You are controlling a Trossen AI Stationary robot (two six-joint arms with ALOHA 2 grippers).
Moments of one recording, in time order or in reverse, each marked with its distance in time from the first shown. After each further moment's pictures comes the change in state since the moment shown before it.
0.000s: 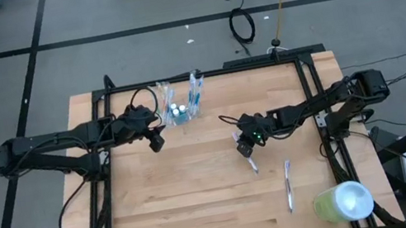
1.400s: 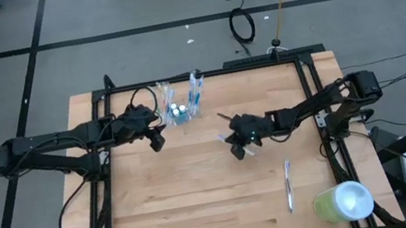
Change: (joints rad) left arm 0.000 0.000 0.000 0.019 0.000 -0.009; right arm 0.011 0.080 0.000 0.299 -0.027 -0.083
